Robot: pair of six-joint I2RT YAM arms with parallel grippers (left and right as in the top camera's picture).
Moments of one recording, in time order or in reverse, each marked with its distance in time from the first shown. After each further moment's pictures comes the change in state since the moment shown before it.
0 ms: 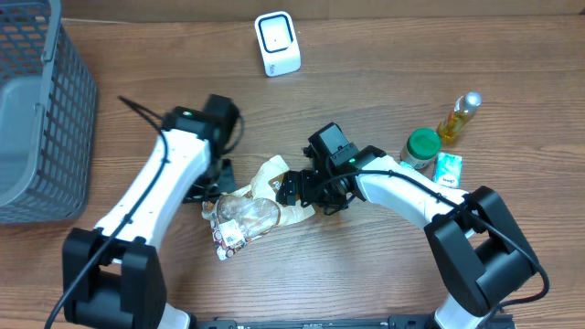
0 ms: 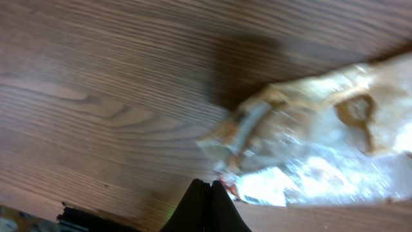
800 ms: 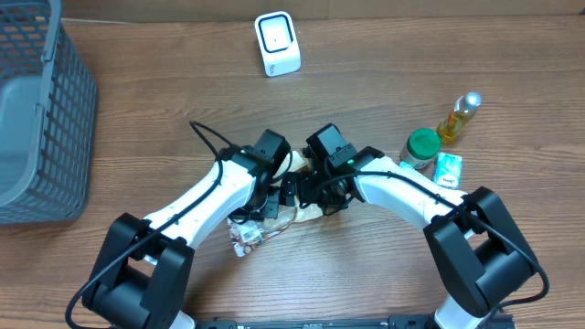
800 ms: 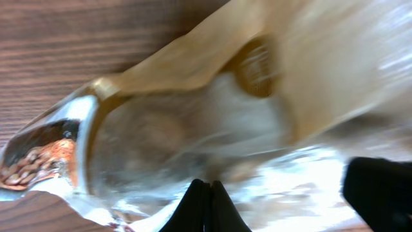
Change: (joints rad) left arm -0.265 0.033 -0.211 0.351 0.126 0.053; right arm 0.010 0.000 0.001 0.000 0.013 0.001
